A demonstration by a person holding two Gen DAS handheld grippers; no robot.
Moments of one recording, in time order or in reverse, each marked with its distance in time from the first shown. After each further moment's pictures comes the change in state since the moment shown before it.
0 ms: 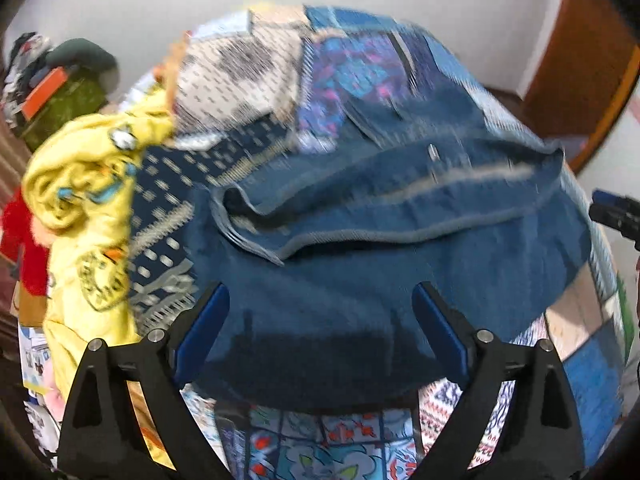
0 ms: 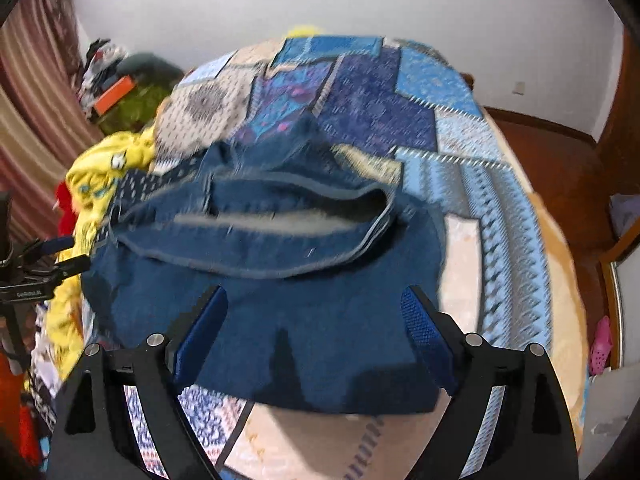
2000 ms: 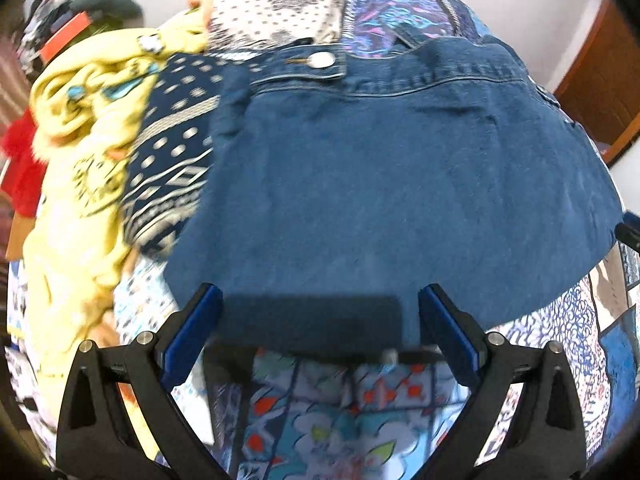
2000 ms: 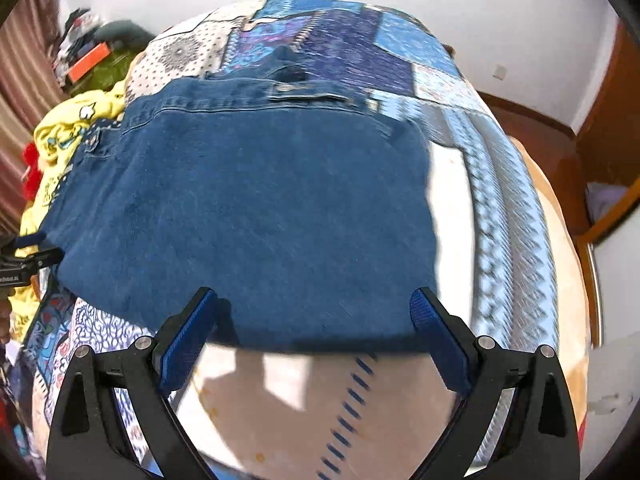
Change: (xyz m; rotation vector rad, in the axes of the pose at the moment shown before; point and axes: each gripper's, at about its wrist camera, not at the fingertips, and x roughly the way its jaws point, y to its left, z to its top) left arm 0.028 0.027 -0.062 -0.143 0.082 0.044; right arm 0.018 -0.014 -0.055 0.007 0.060 -0.146
